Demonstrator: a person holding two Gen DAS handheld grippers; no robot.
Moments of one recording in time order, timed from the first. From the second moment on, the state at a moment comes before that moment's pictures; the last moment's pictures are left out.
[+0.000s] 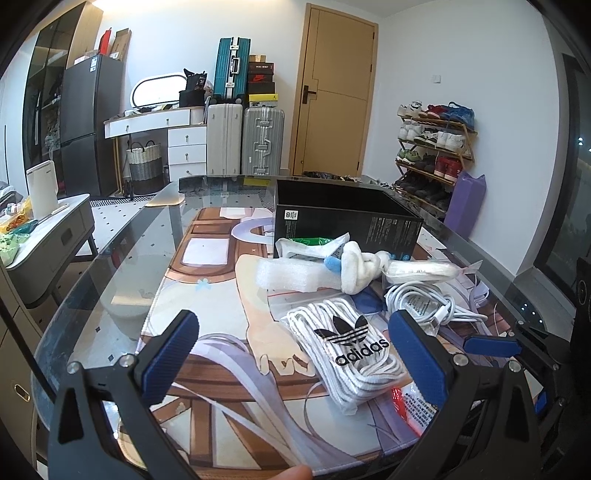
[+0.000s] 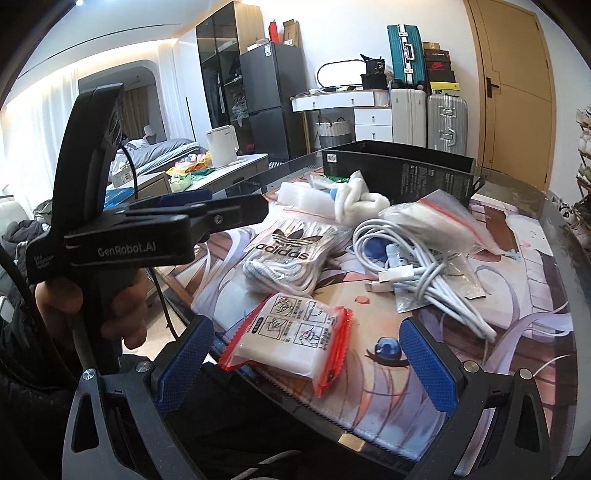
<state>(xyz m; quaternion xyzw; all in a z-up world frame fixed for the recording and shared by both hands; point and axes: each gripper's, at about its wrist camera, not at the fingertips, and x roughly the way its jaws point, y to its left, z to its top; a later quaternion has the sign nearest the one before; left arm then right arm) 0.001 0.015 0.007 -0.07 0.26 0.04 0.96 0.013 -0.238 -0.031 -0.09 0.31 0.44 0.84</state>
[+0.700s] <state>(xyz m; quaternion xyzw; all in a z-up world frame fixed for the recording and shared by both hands) 0.003 0.007 0.005 -0.06 0.27 0.03 0.96 0.008 -0.224 -0.040 -0.11 0.31 0.44 0.83</state>
